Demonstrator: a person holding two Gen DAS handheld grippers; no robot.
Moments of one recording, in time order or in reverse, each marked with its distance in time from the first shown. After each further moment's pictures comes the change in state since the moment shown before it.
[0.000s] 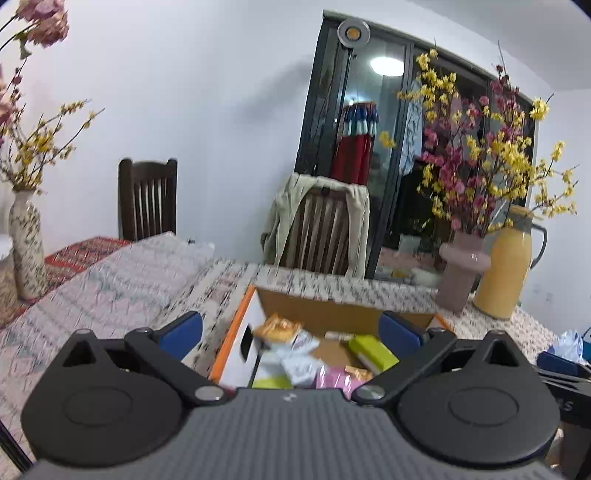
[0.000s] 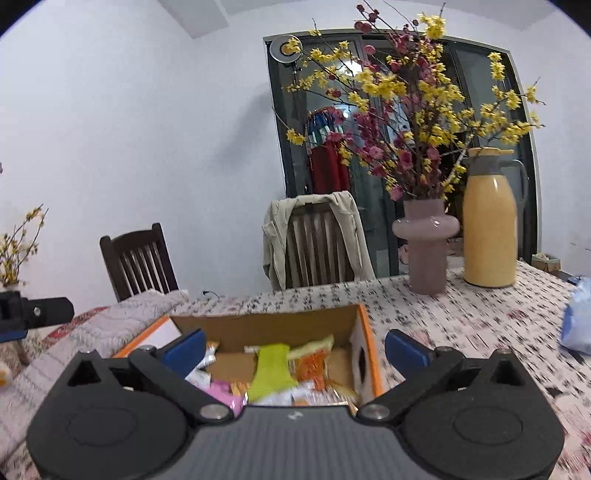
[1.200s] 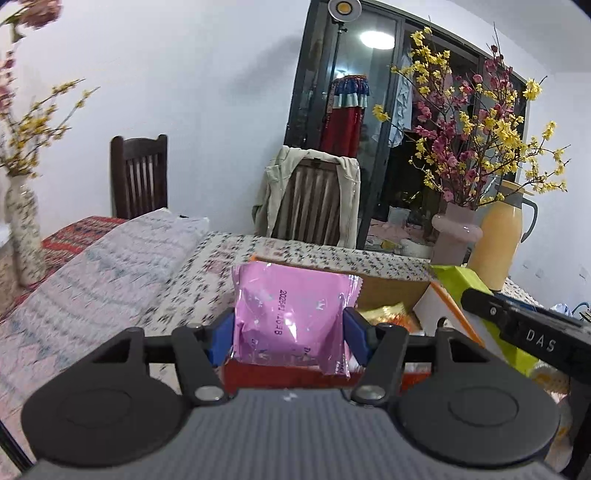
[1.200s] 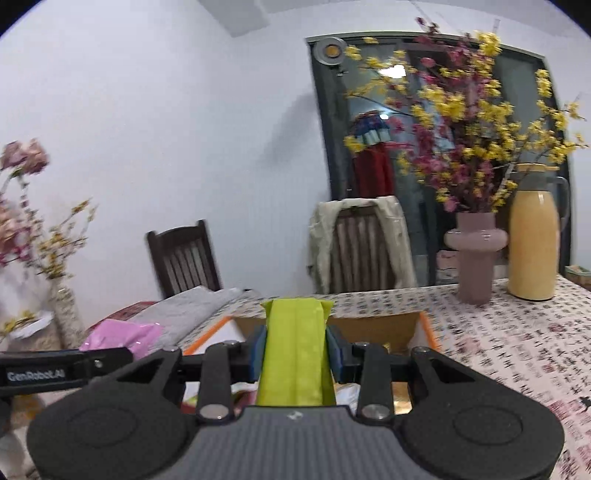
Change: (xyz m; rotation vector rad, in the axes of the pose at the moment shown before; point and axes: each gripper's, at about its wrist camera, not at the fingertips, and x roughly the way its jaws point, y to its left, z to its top) left arm 0.000 0.012 0.001 0.021 0.087 -0.048; right arm -0.003 0.047 0.018 -0.039 -0.004 0.111
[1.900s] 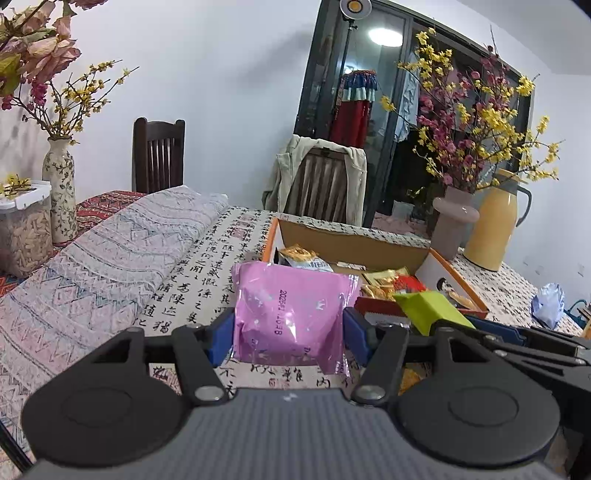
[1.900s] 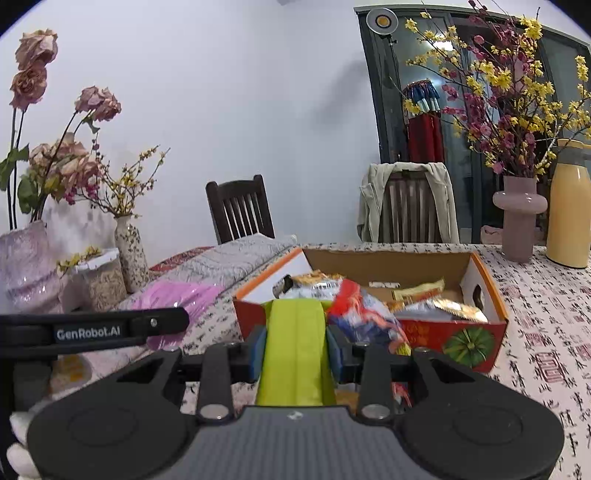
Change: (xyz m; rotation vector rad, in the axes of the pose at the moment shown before) left arm -0.068 0.032 -0.057 -0.033 0.019 0.014; right arm -0.062 0.054 -0.055 -0.063 0.122 0.169
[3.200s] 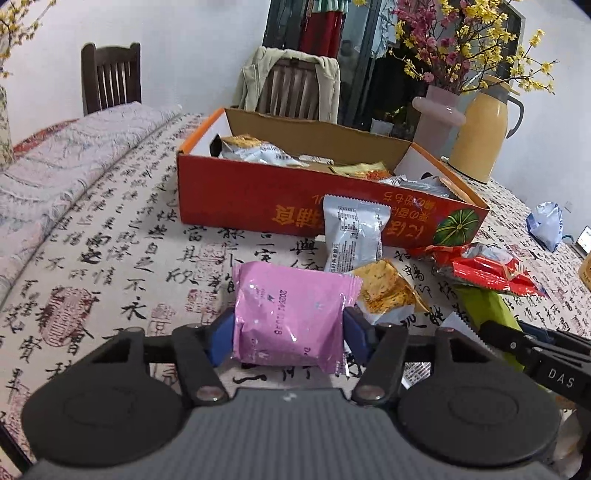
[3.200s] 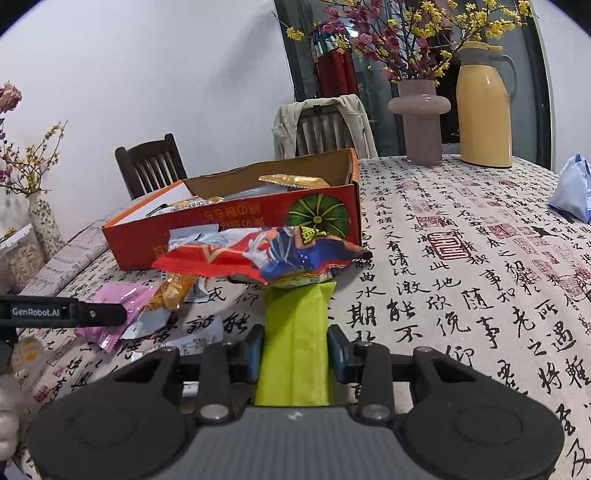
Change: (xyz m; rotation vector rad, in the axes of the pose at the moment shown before) left arm 0.075 -0.041 -0.057 0.066 0.267 -0.061; right arm -0.005 -0.114 -0.087 0.164 0.158 -0.196
